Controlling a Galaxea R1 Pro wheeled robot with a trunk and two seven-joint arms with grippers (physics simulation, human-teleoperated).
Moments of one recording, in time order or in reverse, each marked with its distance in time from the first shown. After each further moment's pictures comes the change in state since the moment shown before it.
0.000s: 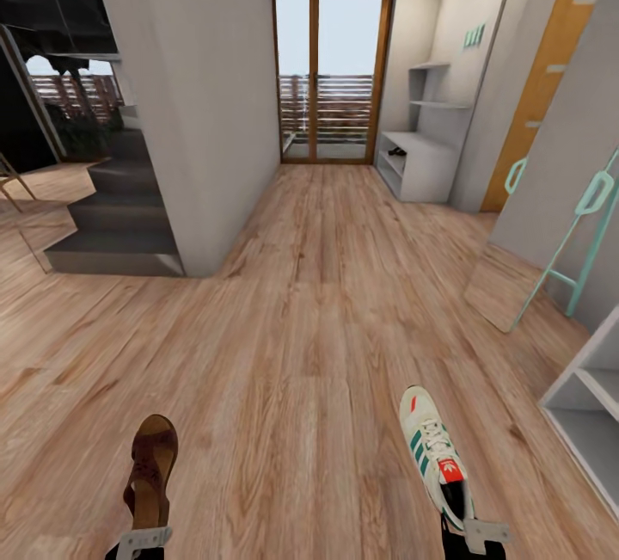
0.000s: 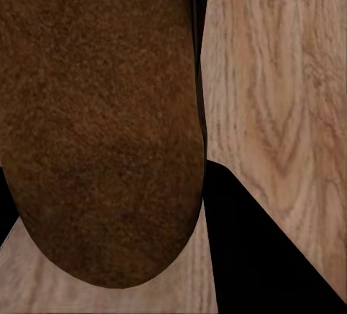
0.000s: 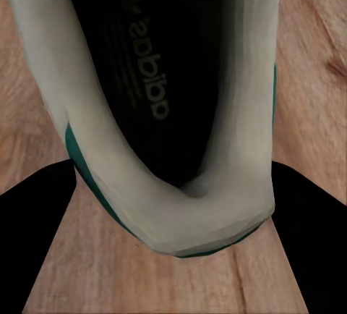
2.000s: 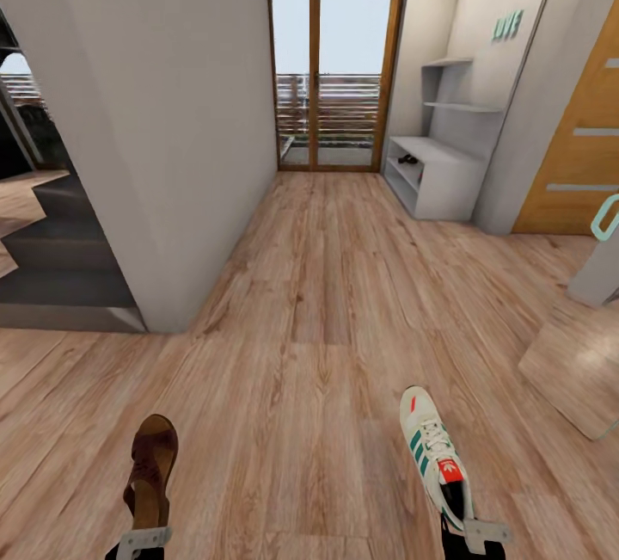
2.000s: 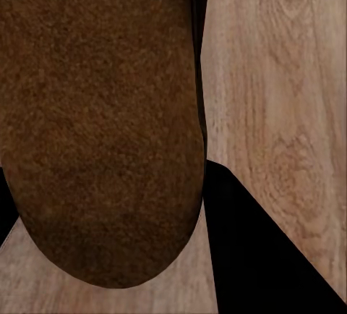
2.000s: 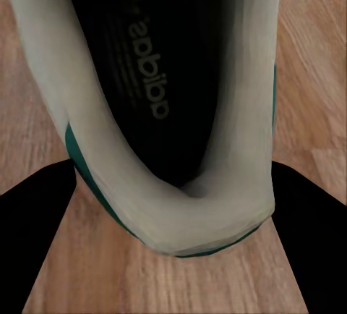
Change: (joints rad) left arm 0.000 0.000 0.000 0.000 0.000 0.000 0.000; right arm 0.000 0.001 0.001 0.000 0.000 0.001 0.000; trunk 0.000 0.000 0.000
